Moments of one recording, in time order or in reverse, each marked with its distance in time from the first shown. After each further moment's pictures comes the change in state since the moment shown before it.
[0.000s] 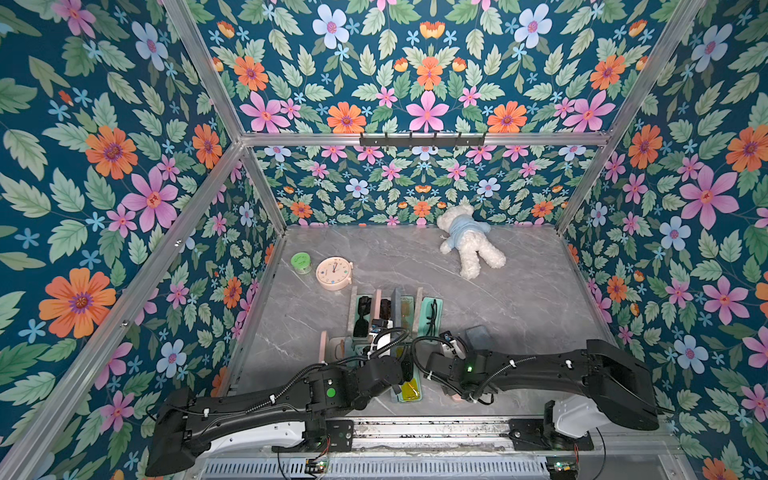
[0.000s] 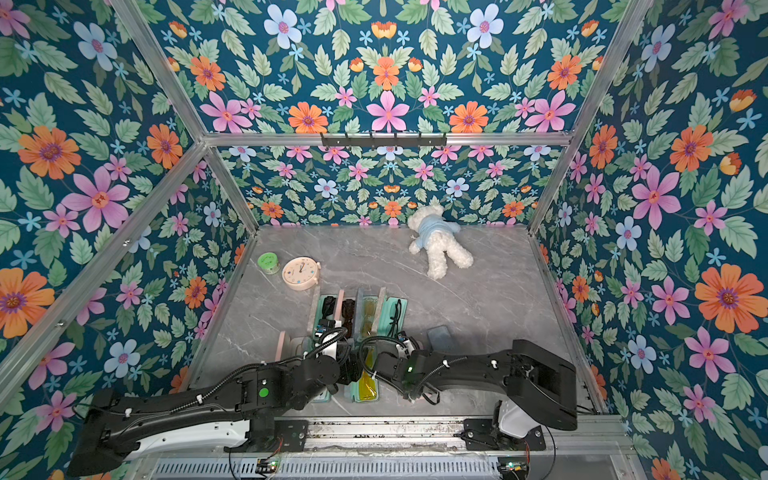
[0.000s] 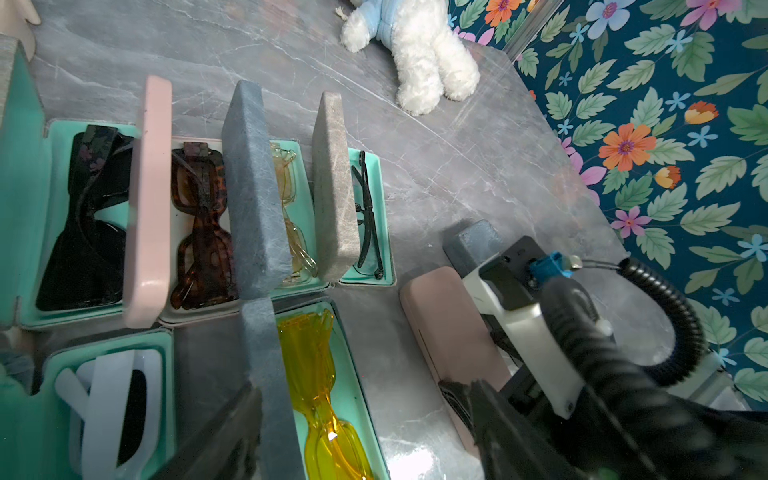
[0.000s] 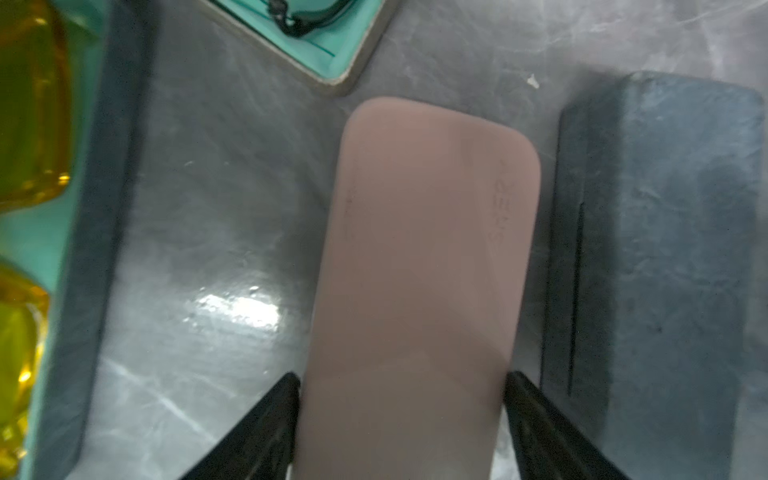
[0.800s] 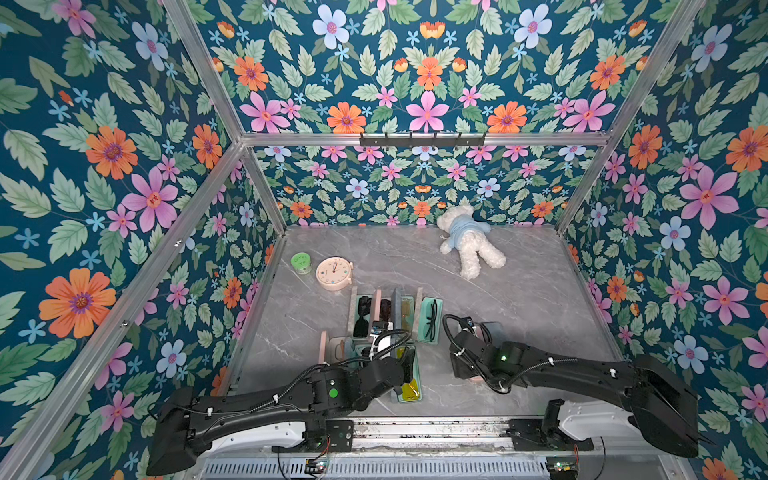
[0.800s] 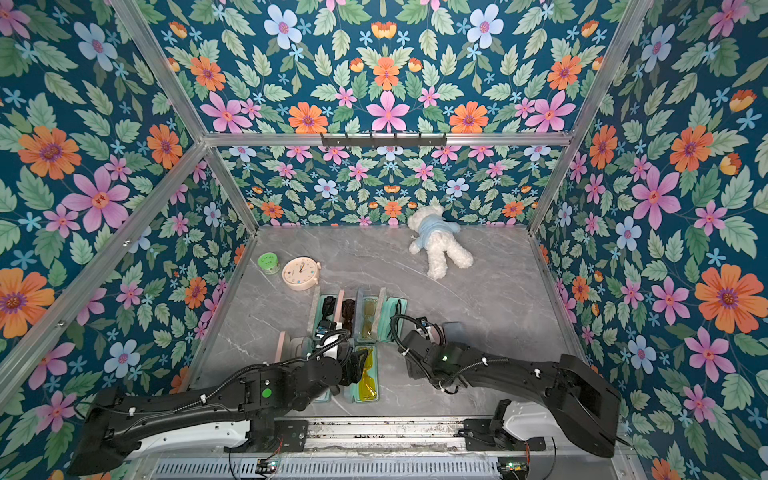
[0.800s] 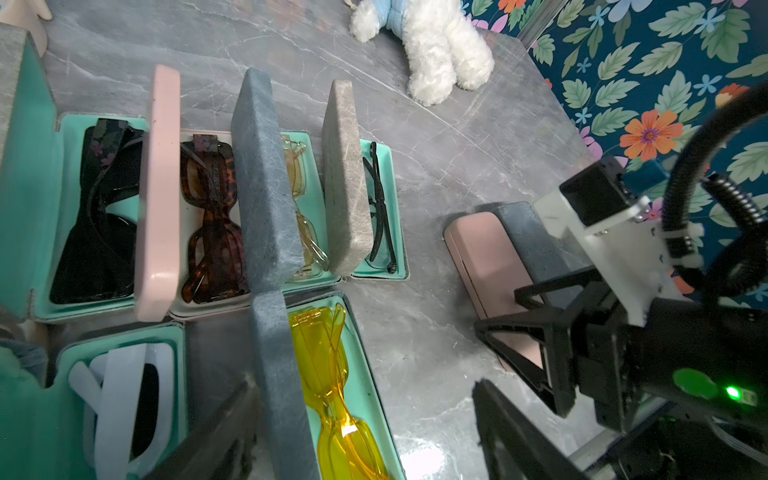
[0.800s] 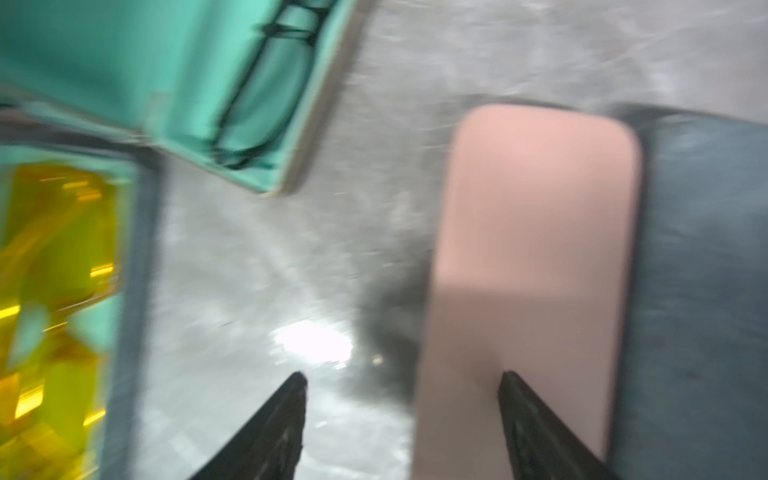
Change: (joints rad) left arm 0.000 0.011 -0.005 -0.003 -0.004 0.000; right arm -0.214 -0.323 -0.240 0.310 -0.217 -0.128
